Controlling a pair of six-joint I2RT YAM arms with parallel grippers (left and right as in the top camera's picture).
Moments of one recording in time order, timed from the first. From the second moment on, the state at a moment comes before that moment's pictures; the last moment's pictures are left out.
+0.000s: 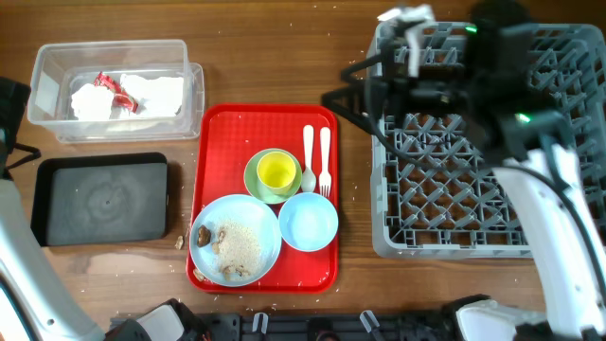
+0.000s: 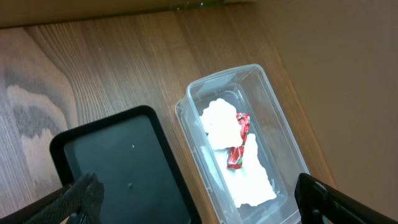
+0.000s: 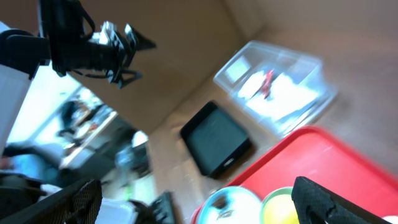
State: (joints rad) left arm 0.53 1.40 1.72 -1.13 -0.18 -0.70; right arm 0.26 1.44 1.52 -0.62 -1.06 0.21
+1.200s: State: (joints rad) left arm 0.53 1.40 1.72 -1.13 -0.18 -0.70; right arm 0.57 1.64 1.85 -1.12 -0.12 0.32
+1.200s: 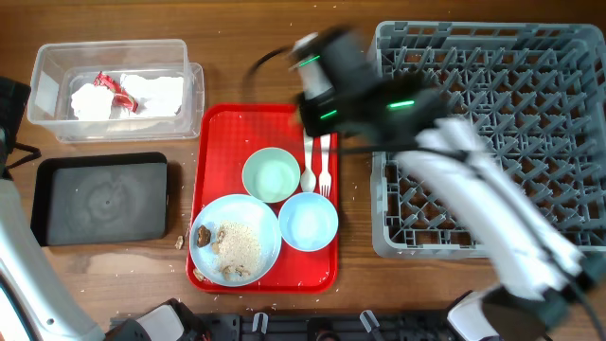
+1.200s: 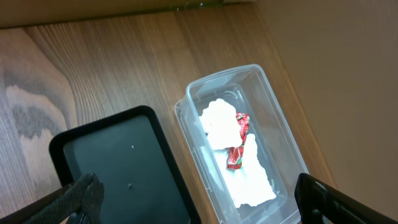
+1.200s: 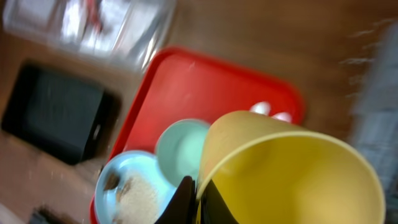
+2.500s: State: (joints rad) left arm 0.53 1.40 1.72 -1.13 -0.18 -0.70; right arm -0.48 1.97 1.79 -1.34 -0.37 0.19
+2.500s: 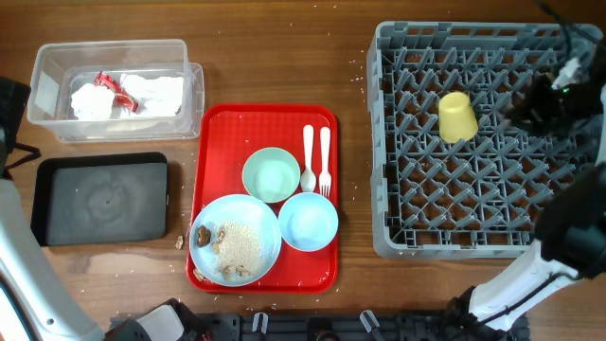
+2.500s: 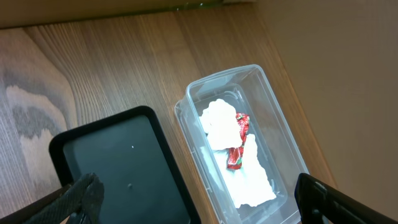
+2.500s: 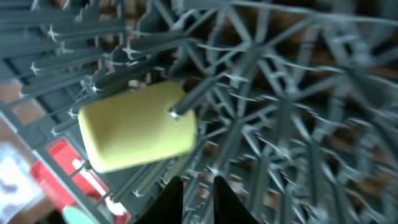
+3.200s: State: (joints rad) left arm 0.53 1.40 1.72 -1.13 -0.18 -0.70; right arm -0.07 2.00 1.78 -1.23 0.06 0.38
